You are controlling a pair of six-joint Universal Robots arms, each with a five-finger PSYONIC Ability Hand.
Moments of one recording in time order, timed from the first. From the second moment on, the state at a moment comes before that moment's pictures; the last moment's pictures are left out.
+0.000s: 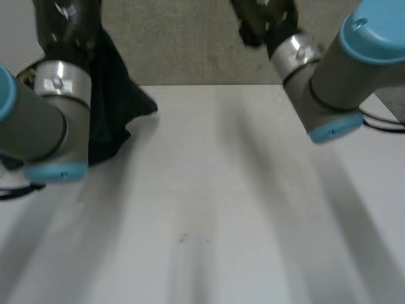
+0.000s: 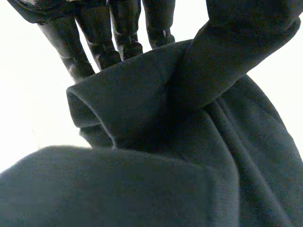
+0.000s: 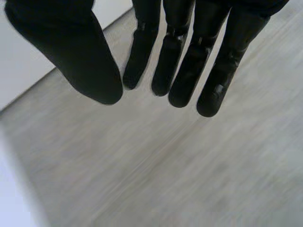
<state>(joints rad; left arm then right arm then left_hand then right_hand) 4.28 -1.87 -1.40 3.74 -1.72 3.51 2.08 -0.88 0.72 -0.21 1.37 2.77 1.14 1.20 1.19 1.20 0.99 0.82 0.97 1.00 1.01 0.78</state>
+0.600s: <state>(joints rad) 4.11 -1.58 -1.45 3.31 -1.72 3.61 2.14 -0.83 1.04 0.10 1.32 3.37 1.14 1.20 1.19 1.20 0.99 0.21 0.23 0.22 0.24 0.07</state>
